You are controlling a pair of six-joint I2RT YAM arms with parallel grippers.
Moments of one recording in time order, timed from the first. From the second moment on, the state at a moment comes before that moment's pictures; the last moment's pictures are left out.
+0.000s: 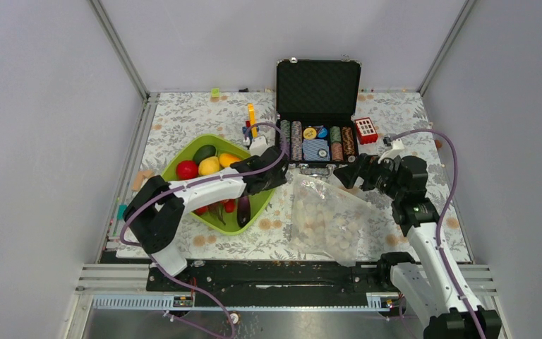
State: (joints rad) left arm -0.83 1.66 1.09 -0.34 -0.37 -1.01; right arm 0.08 0.75 0.56 -0.13 -0.55 0.41
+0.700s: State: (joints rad) left arm -0.88 1.08 0.84 -0.23 -0.39 -0.88; right arm 0.29 1.27 0.80 -0.38 -0.39 0.21
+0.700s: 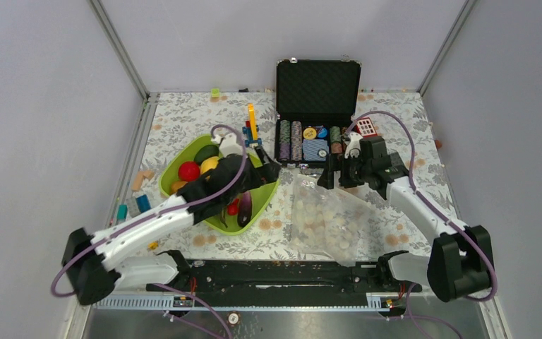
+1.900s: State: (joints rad) left arm -0.88 0.93 0.61 -0.19 -0.31 -0.78; right arm 0.39 1.59 1.02 -0.57 -0.34 -0.02
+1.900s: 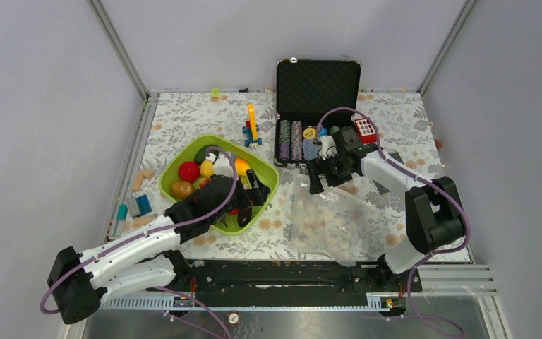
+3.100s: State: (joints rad) left arm -0.88 0.83 0.97 -0.48 -0.21 -0.68; right arm 0.74 1.10 1.14 -0.91 -0.62 -0.73
